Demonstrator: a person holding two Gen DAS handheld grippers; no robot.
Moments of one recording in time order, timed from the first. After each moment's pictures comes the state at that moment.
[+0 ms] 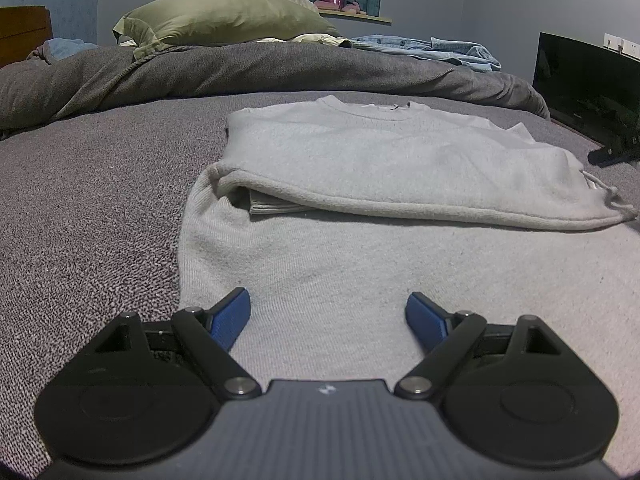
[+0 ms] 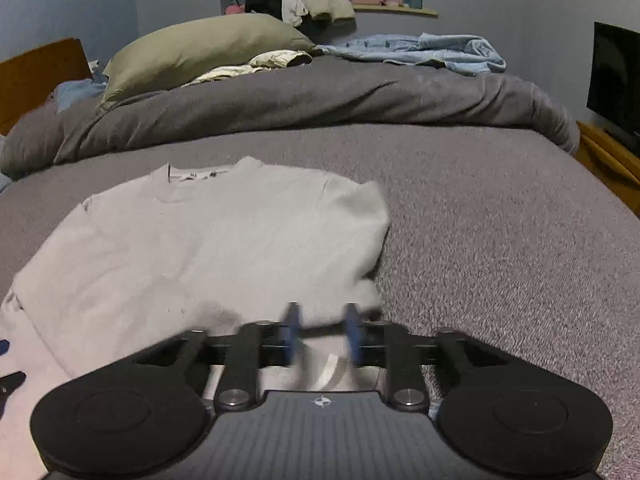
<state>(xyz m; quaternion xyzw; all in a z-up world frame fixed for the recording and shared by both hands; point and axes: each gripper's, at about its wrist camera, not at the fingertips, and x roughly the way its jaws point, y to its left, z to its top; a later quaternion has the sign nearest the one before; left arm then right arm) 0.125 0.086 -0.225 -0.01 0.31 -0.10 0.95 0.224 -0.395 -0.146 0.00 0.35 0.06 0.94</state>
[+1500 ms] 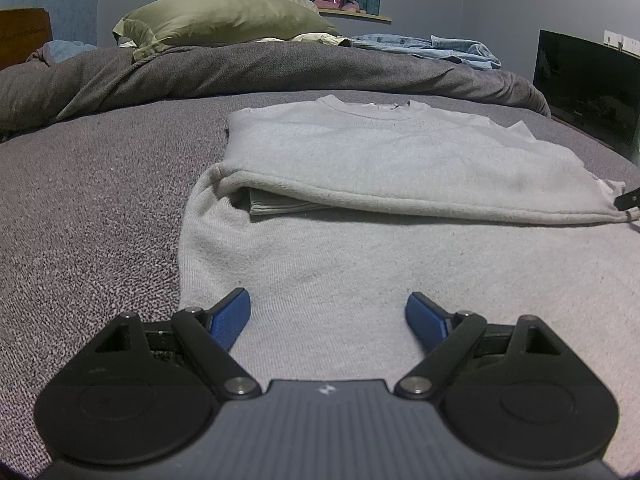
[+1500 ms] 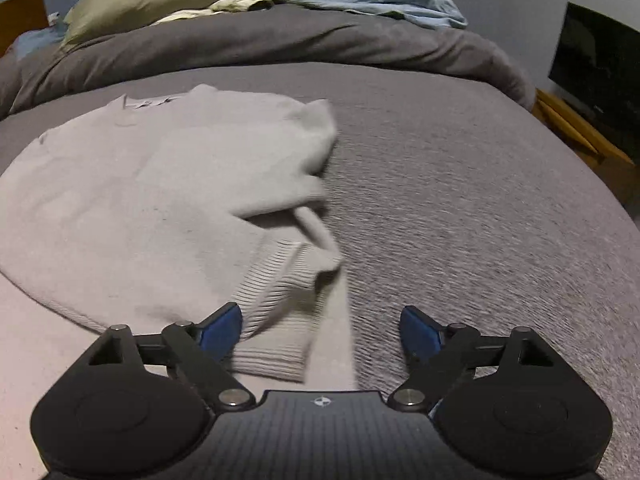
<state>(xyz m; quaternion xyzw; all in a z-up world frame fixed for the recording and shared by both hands) 0.125 0.085 -0.223 0.00 0.31 -0.10 0.95 0.171 -0.401 -0.173 -0.03 0.41 -0.03 0.91</state>
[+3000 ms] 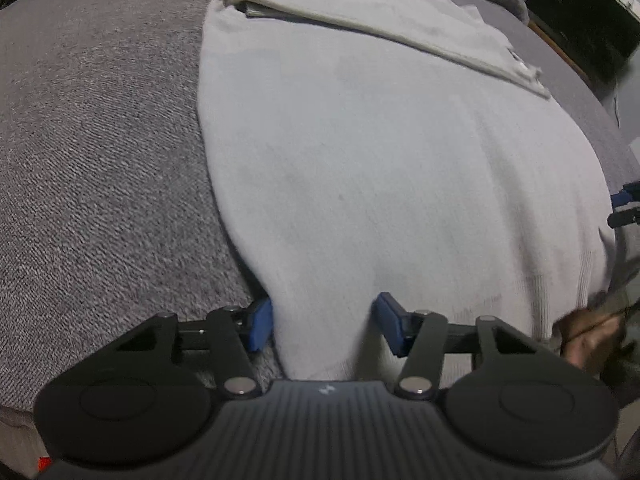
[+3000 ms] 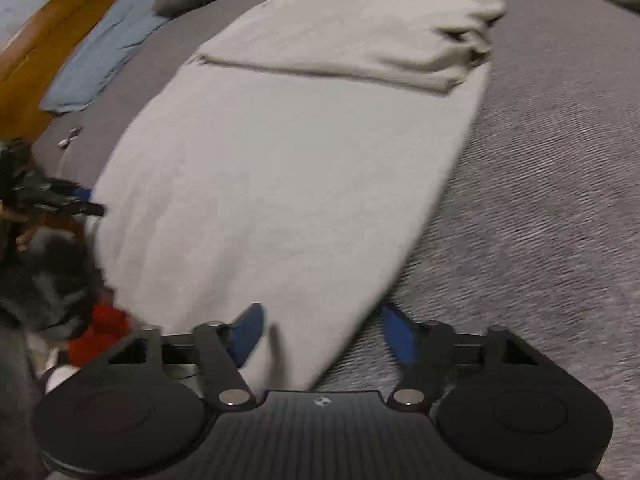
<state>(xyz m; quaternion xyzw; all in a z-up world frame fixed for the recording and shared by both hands) -0.061 0.100 -0.173 -0.05 0.54 -0.14 0.83 0.001 -0.453 -0.141 0.00 0.56 0.32 0.77</state>
